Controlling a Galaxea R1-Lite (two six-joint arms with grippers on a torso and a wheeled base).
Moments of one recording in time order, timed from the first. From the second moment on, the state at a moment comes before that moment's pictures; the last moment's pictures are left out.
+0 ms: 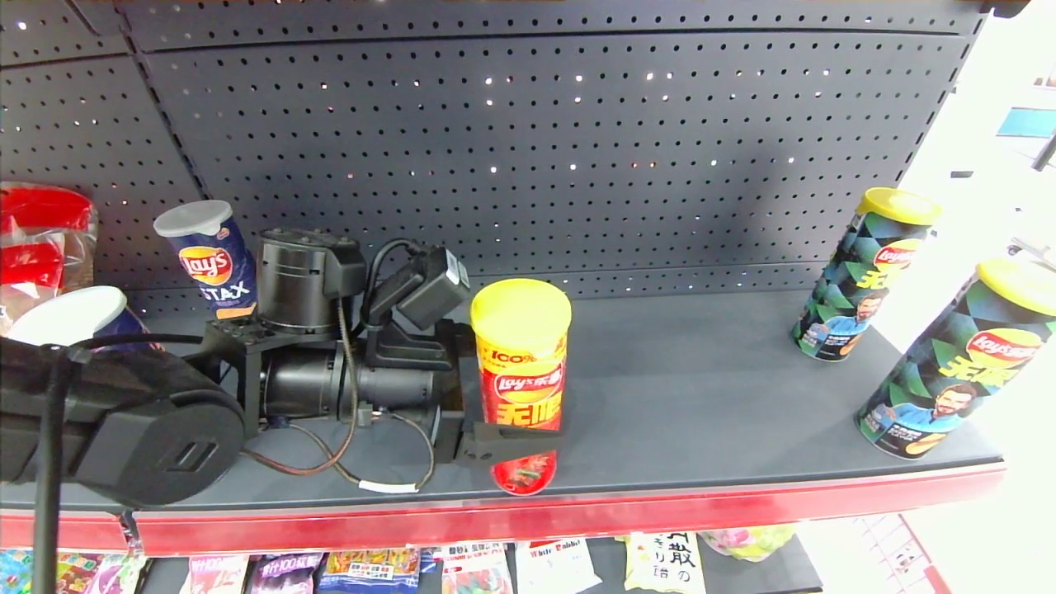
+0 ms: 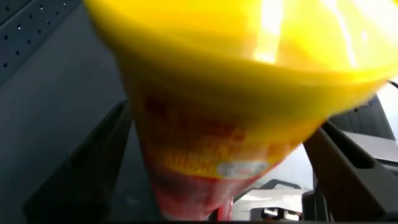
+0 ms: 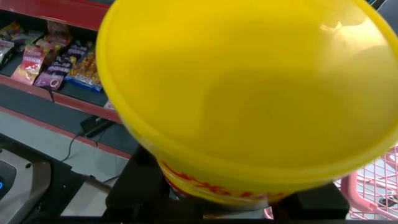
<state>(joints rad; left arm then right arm) -0.54 1.76 -0.83 -0.56 -0.80 0.25 0.30 0.17 -0.12 0.19 0.08 -0.04</state>
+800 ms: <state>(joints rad) -0.42 1.39 -0.52 -0.56 -0.62 0.22 0.35 0.89 -0.67 -0.01 0.13 -0.05</state>
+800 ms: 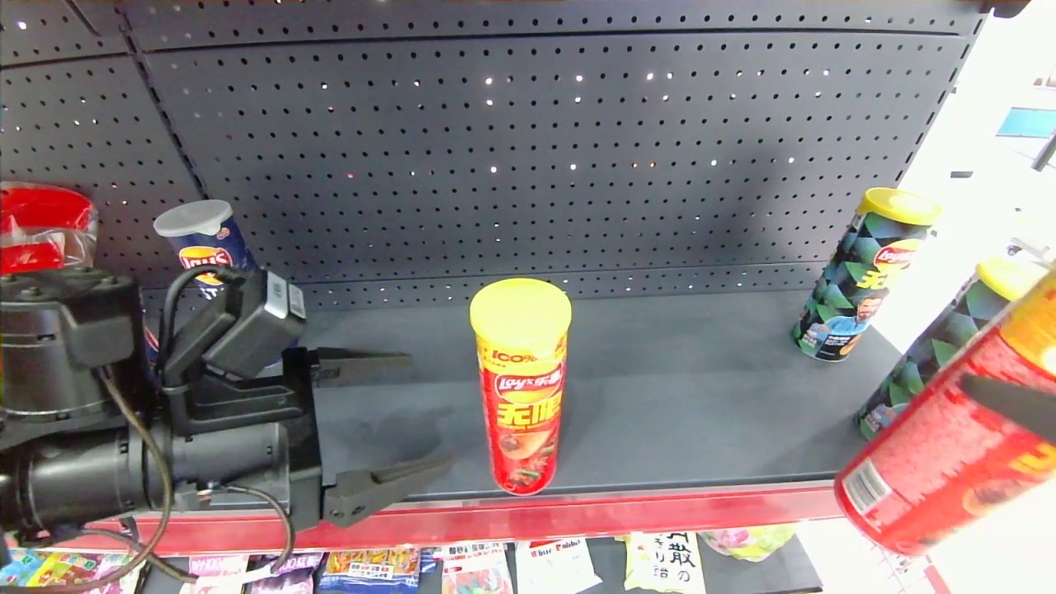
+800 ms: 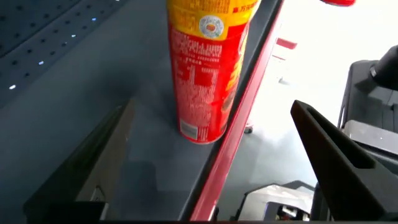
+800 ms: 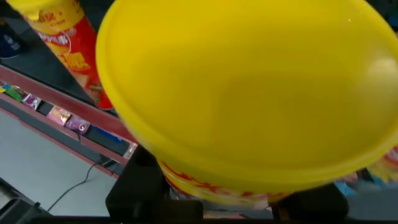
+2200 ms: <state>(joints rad) -0.42 1.17 -0.42 -0.56 -0.46 0.15 0.55 1.94 -1.49 -0.15 0.19 -0.13</state>
